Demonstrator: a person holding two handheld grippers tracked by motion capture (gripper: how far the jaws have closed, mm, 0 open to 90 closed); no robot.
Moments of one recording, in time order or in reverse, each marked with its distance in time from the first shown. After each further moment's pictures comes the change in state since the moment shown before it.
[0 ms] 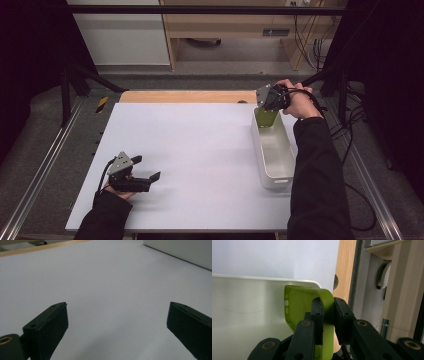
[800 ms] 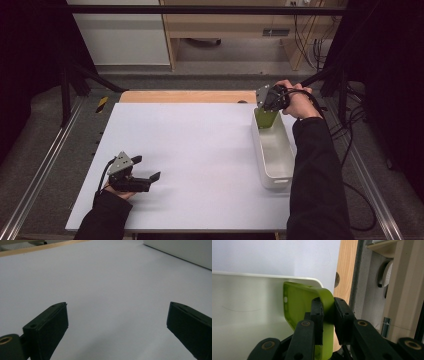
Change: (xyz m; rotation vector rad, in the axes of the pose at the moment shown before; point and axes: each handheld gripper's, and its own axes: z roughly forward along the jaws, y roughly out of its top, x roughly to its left) left arm 0.000 0.000 0.000 0.002 0.001 0.000; right arm 0.000 -0.001 0.005 0.021 0.008 0.001
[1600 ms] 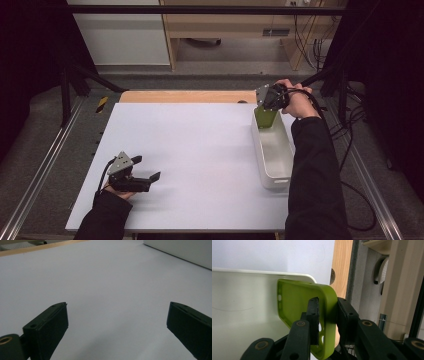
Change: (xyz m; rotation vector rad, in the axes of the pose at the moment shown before) left arm 0.000 0.000 0.000 0.001 -0.001 0.000; right arm -0.003 -0.002 0.006 0.020 -0.031 0.004
